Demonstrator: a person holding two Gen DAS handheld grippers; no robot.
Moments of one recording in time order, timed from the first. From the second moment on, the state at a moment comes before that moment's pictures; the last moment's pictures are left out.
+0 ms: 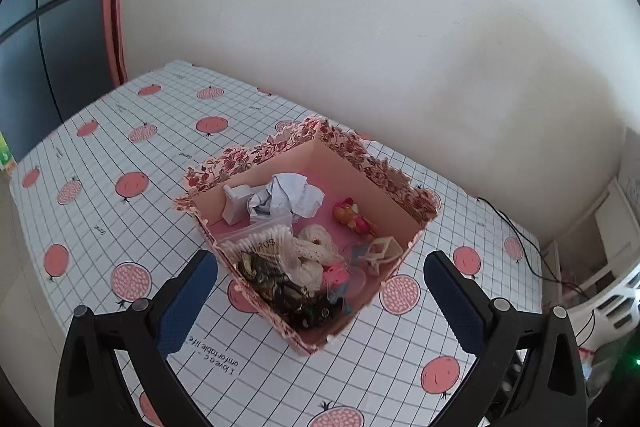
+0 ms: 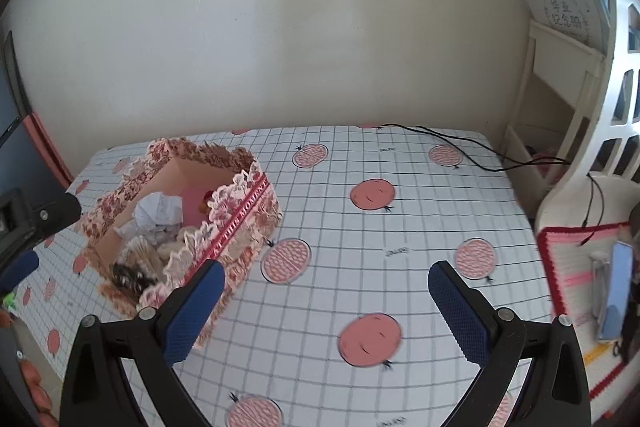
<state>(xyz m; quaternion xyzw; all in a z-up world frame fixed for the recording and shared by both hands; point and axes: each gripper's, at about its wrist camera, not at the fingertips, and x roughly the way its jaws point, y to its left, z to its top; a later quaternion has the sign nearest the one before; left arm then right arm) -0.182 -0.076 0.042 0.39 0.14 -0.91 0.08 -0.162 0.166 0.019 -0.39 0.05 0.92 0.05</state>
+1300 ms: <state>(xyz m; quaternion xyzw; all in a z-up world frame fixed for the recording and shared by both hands) -0.065 -0.013 -0.038 0.33 0.05 -0.94 -0.03 -0.034 0.217 -0.037 -0.38 0.03 0.92 0.03</state>
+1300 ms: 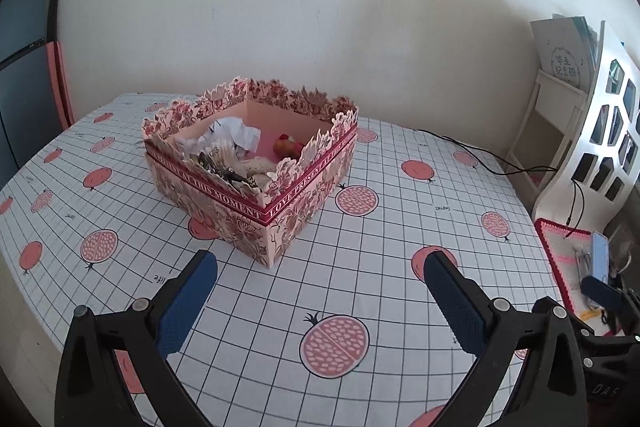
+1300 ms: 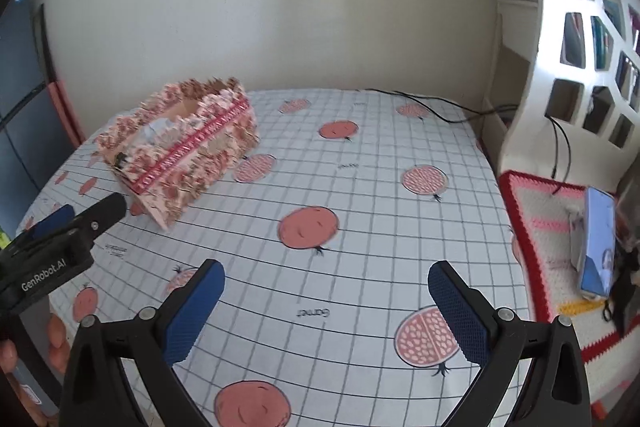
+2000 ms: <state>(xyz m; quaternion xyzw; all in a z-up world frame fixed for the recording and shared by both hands) -0.057 -0.025 -0.051 0.33 0.03 -0.94 0.08 -0.038 0.181 -0.042 -0.37 0.01 0.93 0.00</state>
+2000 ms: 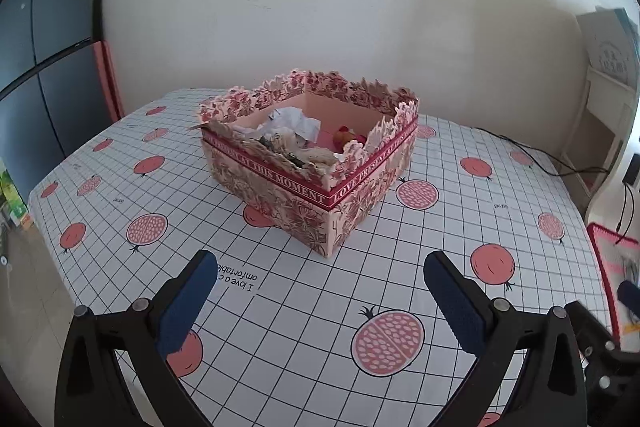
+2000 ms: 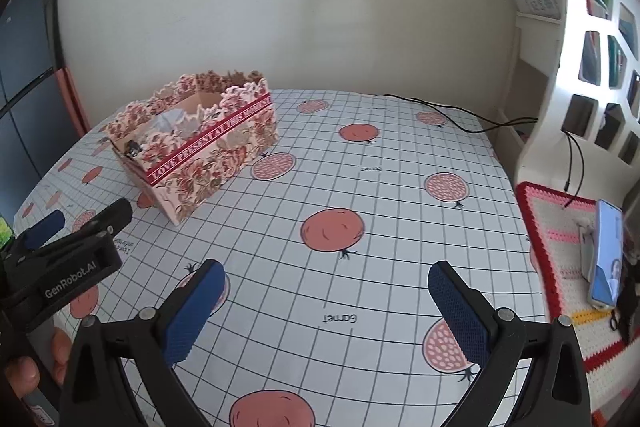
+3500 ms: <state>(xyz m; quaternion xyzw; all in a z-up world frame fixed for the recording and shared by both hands) -0.059 -0.018 -0.057 0.35 0.02 -0.94 0.08 -0.039 0.164 -0.040 -0.36 0.00 0.93 -0.01</state>
